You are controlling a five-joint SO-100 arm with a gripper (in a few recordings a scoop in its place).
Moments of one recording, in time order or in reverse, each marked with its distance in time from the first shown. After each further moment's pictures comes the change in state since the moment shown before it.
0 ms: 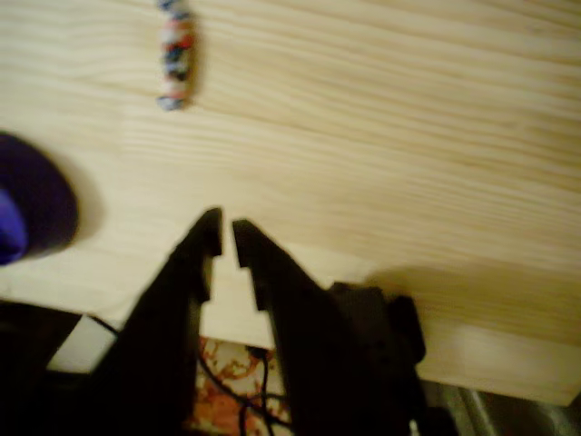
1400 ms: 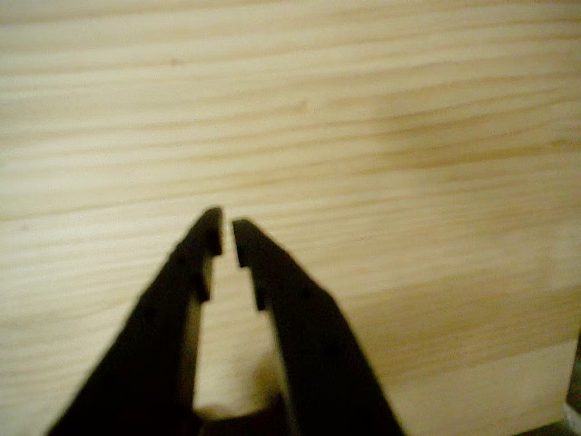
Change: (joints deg) arm 41.0 35.1 51.3 -22.3 -26.7
